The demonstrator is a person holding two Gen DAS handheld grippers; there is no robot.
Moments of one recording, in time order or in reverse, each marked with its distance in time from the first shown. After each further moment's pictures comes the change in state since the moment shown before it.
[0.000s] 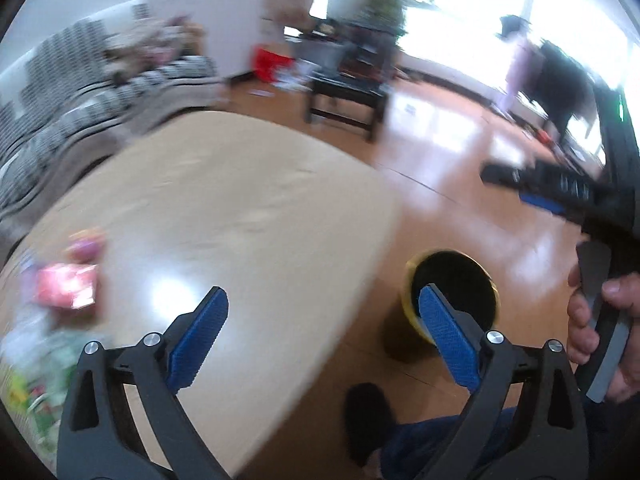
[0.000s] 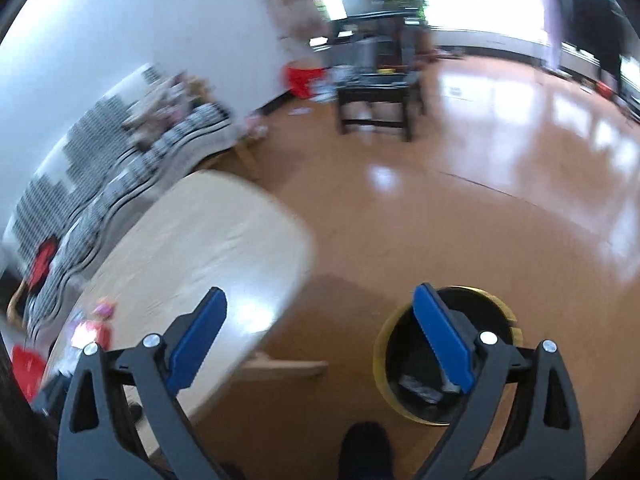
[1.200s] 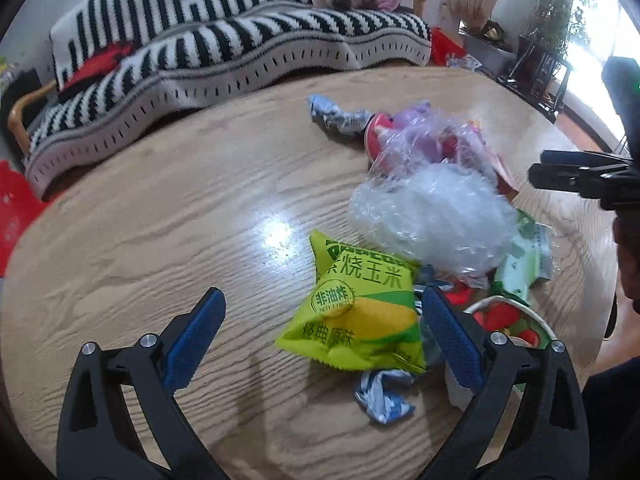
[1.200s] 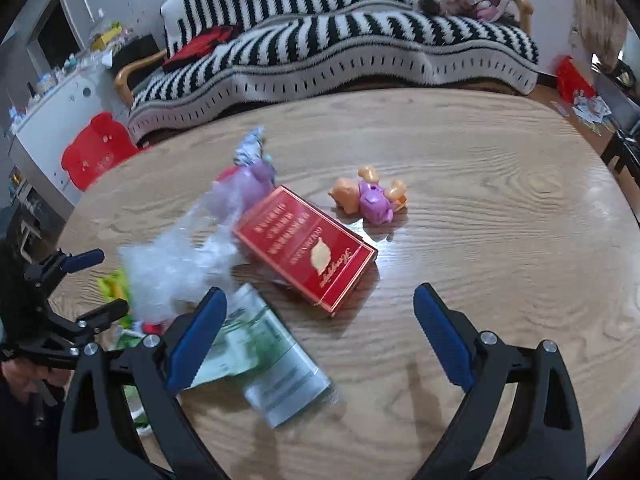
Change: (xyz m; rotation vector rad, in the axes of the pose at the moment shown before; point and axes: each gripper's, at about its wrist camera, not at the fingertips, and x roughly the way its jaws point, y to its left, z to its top) left arm -0.066 0.340 -0.134 -0.308 0.112 0.339; right arm 0.177 0.378 -0.088 -0.717 0.323 0.385
